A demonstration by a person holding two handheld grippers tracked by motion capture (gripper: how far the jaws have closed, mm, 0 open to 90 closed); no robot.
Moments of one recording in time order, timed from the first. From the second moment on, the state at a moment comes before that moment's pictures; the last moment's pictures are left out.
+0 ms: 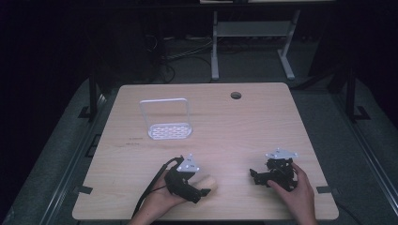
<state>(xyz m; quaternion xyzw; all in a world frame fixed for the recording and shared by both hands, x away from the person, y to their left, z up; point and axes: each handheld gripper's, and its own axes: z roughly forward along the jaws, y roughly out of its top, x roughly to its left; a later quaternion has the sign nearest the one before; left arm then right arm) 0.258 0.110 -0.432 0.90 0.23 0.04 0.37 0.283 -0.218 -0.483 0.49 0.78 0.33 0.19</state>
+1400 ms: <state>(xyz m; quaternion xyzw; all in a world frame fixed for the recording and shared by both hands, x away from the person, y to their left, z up) 0.255 0.094 -0.458 0.91 0.22 0.04 0.34 0.283 -0.218 -0.483 0.49 0.78 0.33 0.19</state>
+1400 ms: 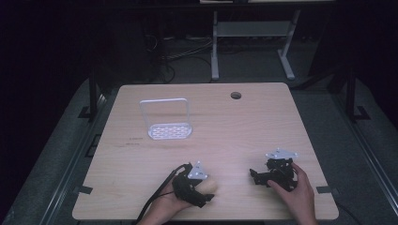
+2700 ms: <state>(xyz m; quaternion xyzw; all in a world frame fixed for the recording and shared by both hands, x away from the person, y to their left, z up) 0.260 0.115 -0.448 0.91 0.23 0.04 0.35 0.283 -0.218 -0.483 0.49 0.78 0.33 0.19</state>
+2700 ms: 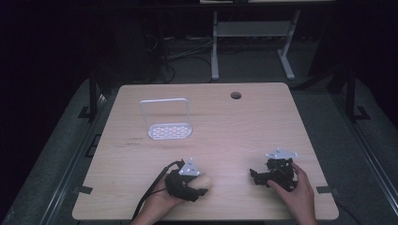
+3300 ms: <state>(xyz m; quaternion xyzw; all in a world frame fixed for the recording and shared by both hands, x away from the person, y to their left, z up) 0.266 0.139 -0.441 0.90 0.25 0.05 0.35 0.283 -0.218 -0.483 0.50 0.78 0.33 0.19</state>
